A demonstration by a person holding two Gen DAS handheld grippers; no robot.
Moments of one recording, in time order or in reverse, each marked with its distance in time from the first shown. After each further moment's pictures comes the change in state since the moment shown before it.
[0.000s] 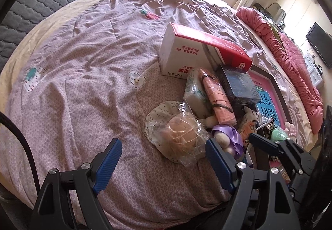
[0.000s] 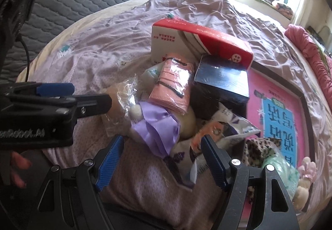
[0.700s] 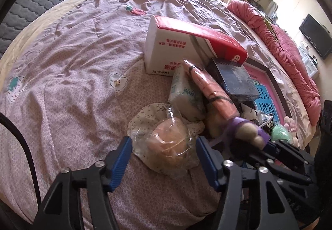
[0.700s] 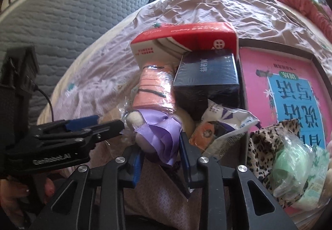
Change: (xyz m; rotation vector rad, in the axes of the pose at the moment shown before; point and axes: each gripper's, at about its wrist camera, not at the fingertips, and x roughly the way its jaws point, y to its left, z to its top) left arm 0.025 -0.016 0.006 0.062 0.023 -0.044; right arm -0.007 -0.051 -0.006 0.269 -0.078 0.213
